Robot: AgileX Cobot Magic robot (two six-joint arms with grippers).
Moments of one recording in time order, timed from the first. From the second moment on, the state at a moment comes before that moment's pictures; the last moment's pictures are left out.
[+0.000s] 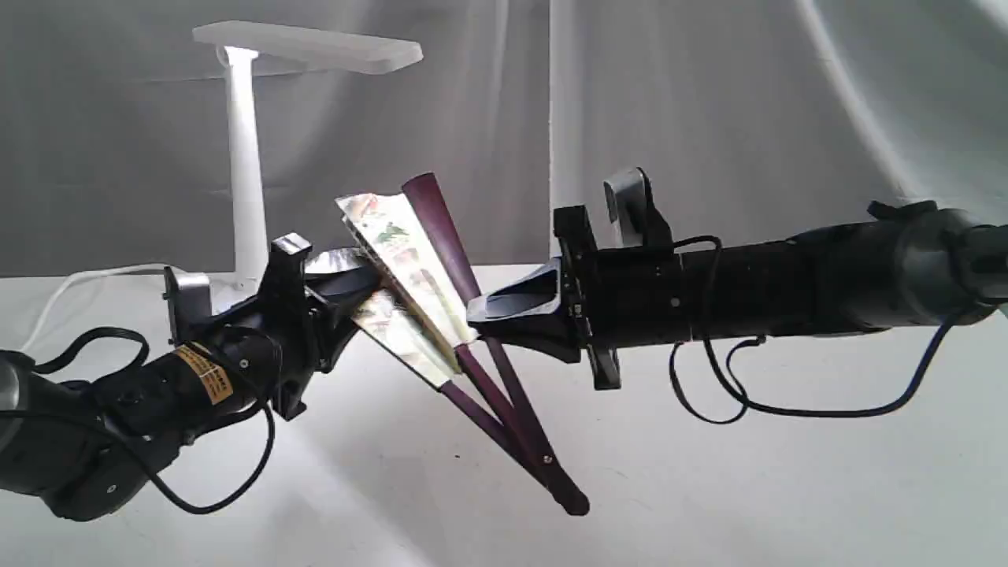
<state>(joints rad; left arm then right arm) -0.19 2.12 -0.97 0.54 -1.02 -1.67 0.22 2.14 -1.38 1.62 1.20 -0.89</state>
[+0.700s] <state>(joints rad) -0.19 2.12 -0.97 0.52 -1.04 -1.69 0.22 2.14 -1.38 1.62 1.18 -0.89</state>
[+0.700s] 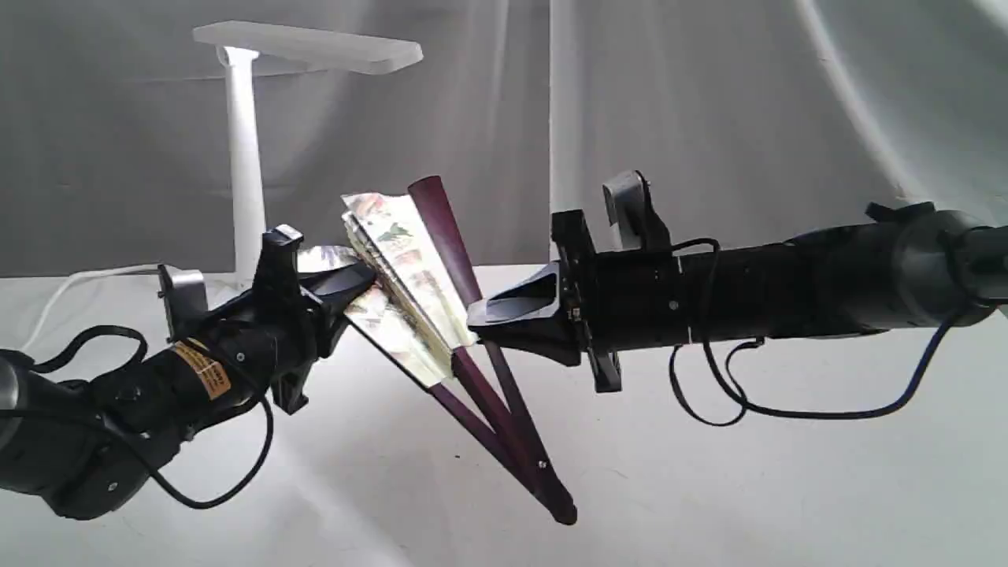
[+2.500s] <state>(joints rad) -0.18 2.12 -0.97 0.65 -1.04 -1.77 0.22 2.14 -1.38 1.62 1.15 -0.90</state>
